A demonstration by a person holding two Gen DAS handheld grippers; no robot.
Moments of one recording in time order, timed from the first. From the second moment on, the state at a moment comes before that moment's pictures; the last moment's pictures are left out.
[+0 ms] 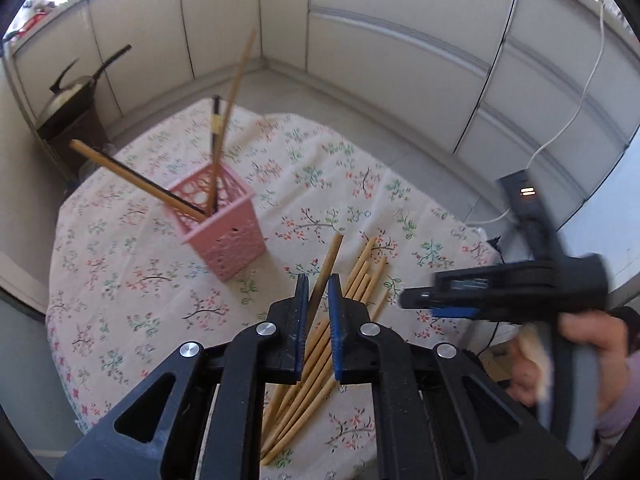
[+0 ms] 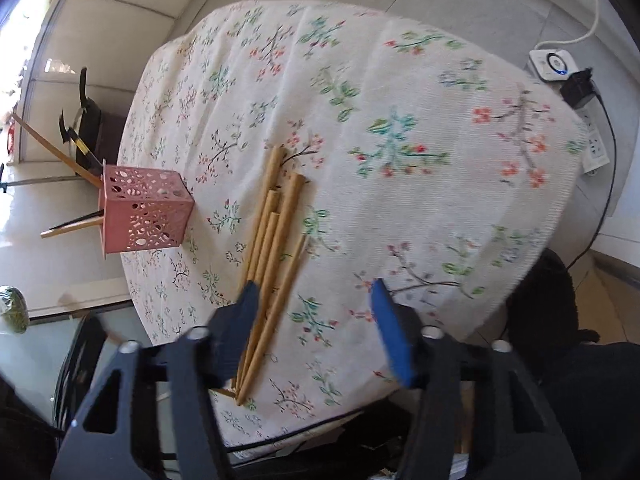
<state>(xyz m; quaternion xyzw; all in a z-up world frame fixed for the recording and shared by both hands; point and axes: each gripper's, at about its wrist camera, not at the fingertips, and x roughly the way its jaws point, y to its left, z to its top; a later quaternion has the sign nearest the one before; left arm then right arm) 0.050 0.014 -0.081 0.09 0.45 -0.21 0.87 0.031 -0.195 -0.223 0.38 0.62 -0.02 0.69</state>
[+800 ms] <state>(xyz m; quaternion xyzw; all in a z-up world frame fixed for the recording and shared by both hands) 0.026 0.062 -0.030 0.04 0.37 -0.19 0.91 0.068 -0.148 -0.246 0.32 0.62 -0.06 0.71</state>
